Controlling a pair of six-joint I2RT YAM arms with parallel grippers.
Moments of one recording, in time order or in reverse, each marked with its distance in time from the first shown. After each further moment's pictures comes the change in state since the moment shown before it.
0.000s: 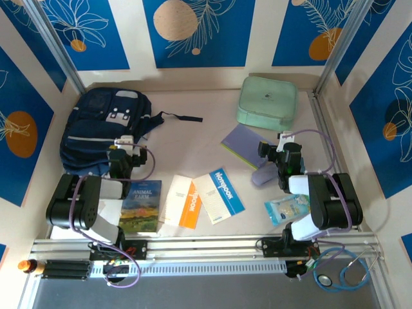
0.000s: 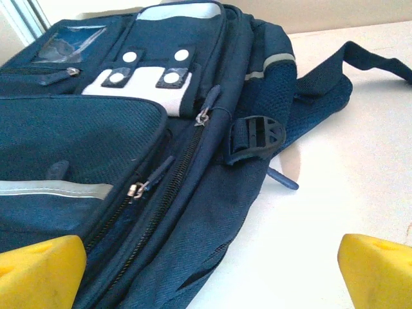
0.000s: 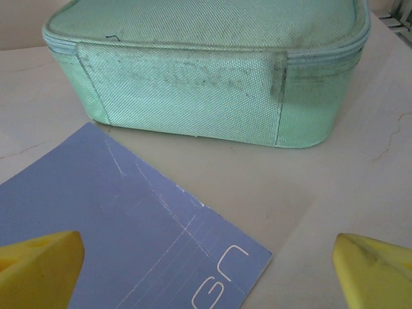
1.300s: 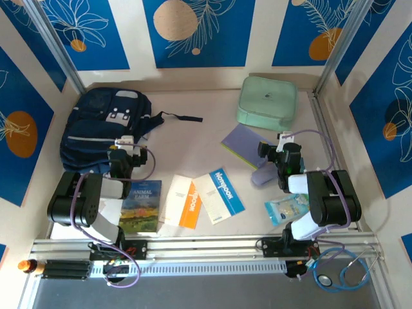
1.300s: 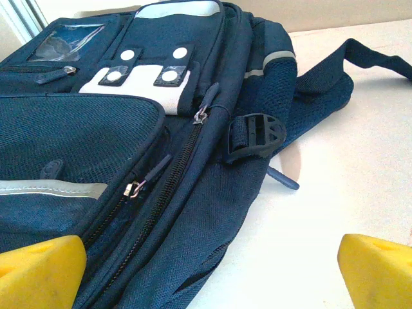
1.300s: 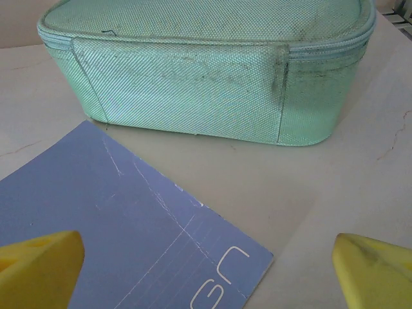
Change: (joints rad) left arm 0.000 0.062 0.001 0.055 0.006 0.000; right arm -0.017 0.067 -0.002 0.071 -0.011 0.001
